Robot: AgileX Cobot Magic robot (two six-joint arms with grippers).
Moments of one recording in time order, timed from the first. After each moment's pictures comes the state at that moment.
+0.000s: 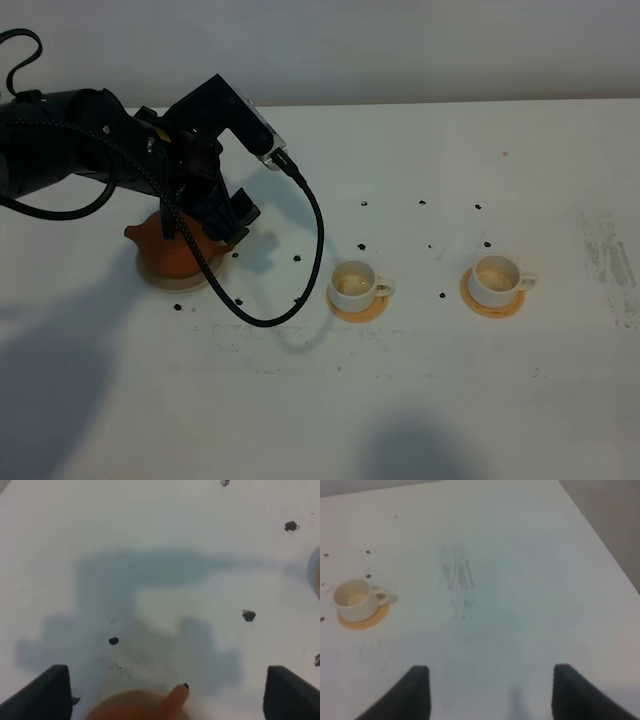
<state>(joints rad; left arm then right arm) -0.36 1.84 -1.22 -0.29 0.33 0.82 -0.08 -0.01 -0.52 0.00 1.11 0.02</state>
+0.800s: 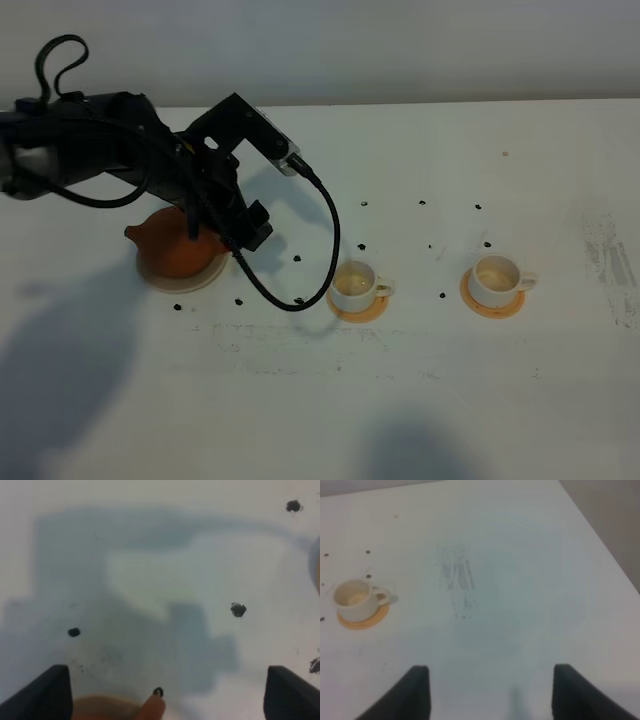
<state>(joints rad) -0.36 1.99 -1.34 -0.29 0.43 0.75 -0.08 -0.01 -0.52 0.00 1.11 0.02</state>
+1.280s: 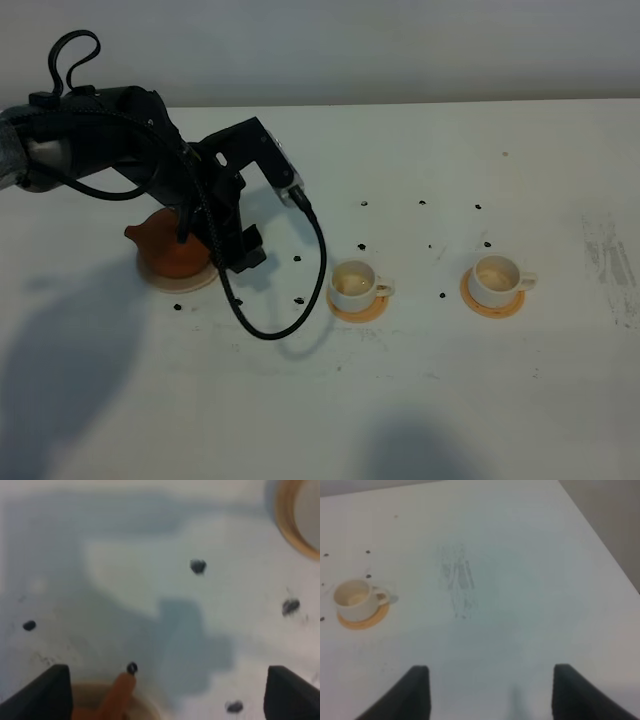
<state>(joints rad) -0.36 2.02 -1.38 -0.26 0.58 0.92 -0.08 -0.01 -0.52 0.00 1.11 0.02</state>
